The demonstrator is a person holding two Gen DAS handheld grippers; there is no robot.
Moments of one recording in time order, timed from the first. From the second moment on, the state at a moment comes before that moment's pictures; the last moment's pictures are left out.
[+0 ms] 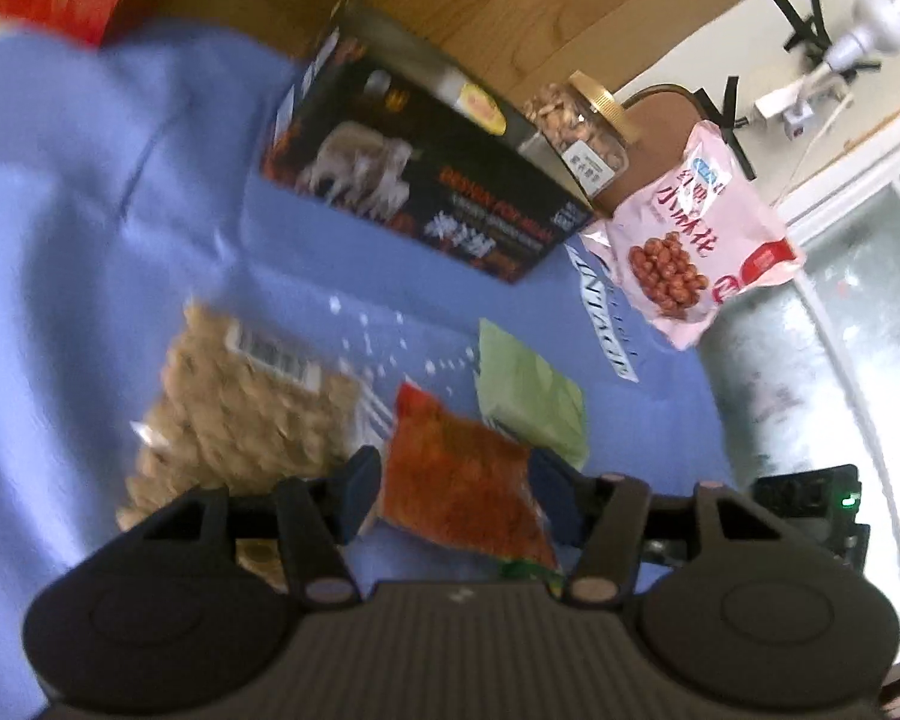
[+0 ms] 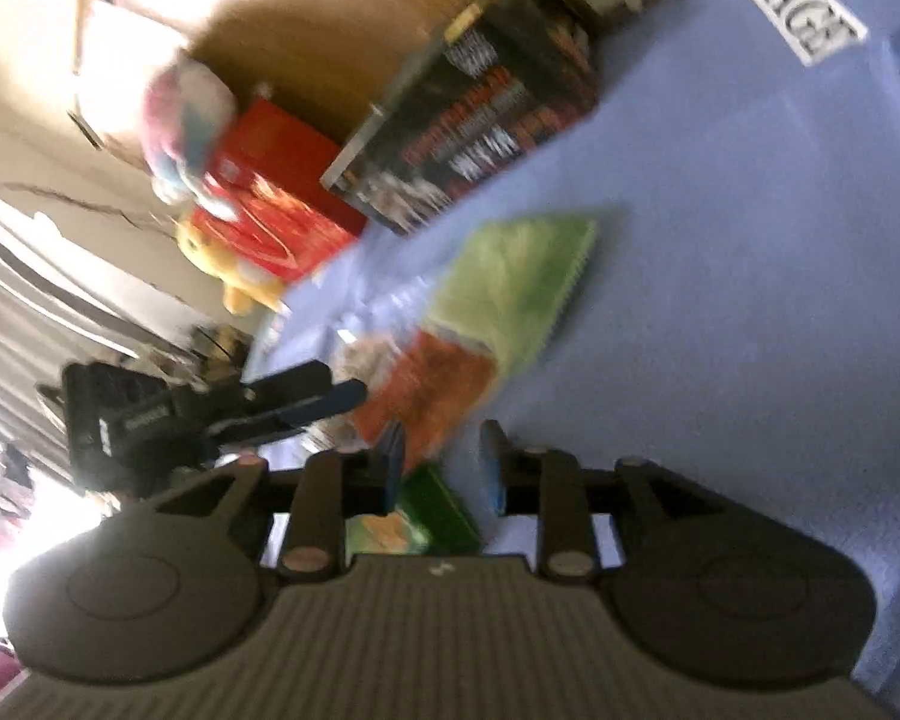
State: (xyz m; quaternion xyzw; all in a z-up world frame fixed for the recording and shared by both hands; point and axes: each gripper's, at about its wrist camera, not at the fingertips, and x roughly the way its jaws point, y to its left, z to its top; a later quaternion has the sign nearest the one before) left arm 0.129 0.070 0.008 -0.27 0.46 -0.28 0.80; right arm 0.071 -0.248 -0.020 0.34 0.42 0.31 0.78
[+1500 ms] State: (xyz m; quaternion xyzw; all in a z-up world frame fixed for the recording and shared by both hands) left arm 0.163 0.071 0.068 -0.32 0.30 -0.28 0.86; right arm 0.128 -0.209 0.057 0.30 0.27 0.34 0.85
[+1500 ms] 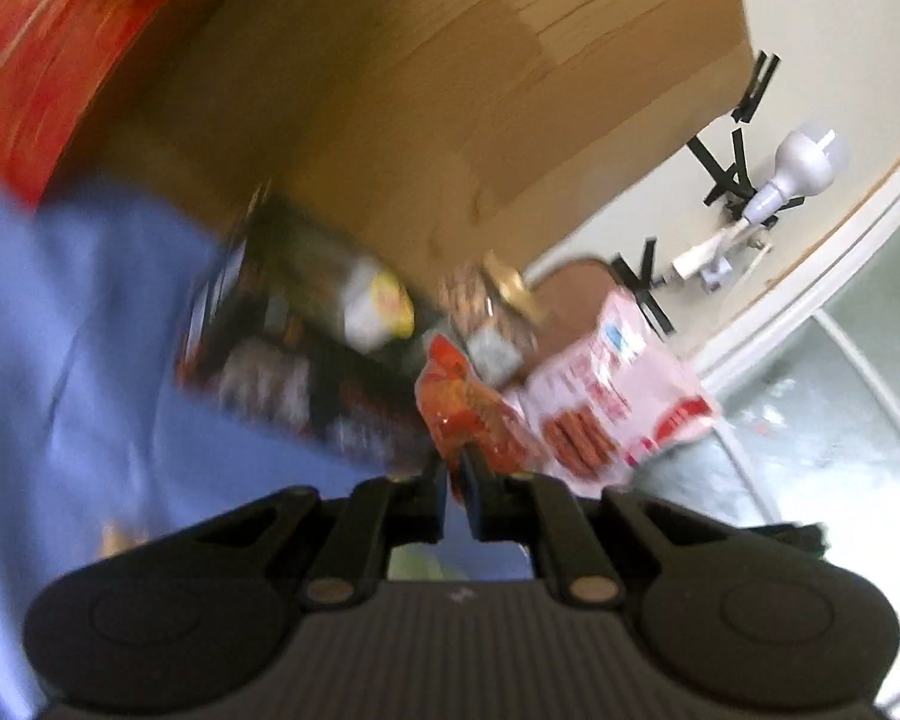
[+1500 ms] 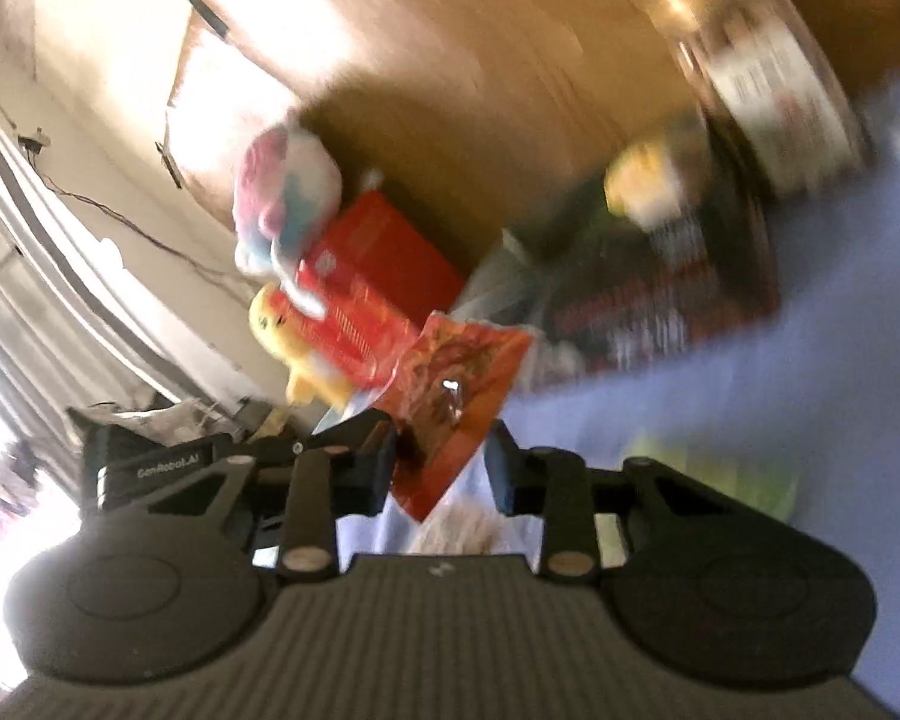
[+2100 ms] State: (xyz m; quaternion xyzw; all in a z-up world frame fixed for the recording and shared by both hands) left arm 0.167 0.058 0.079 -0.21 0.27 -0.18 0.92; right arm 0.146 -0.242 0.054 0.25 0.22 0.23 0.91
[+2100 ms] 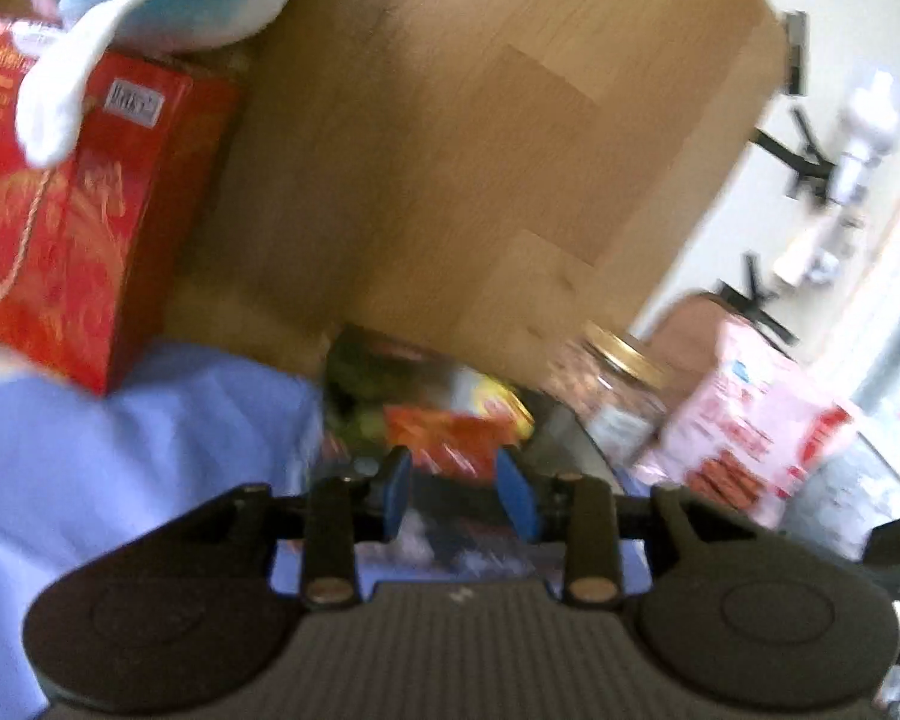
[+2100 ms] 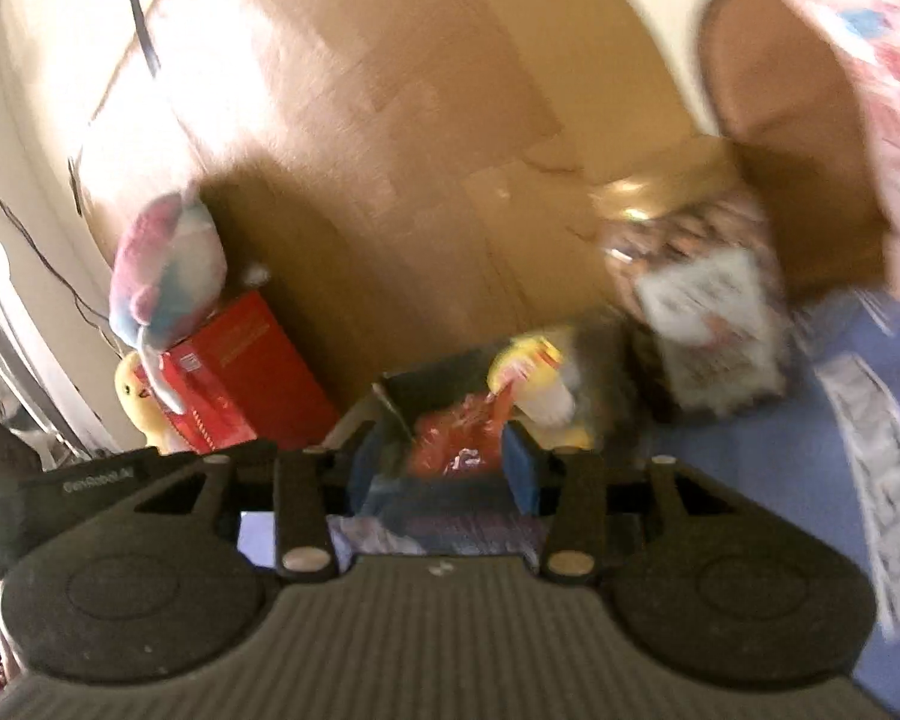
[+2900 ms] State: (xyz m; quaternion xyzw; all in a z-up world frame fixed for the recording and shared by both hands) left arm 0.138 0.007 0.002 -0.19 0.34 -0.25 0.89; right arm 0.087 -0.201 -0.005 0.14 0.29 0.28 0.90
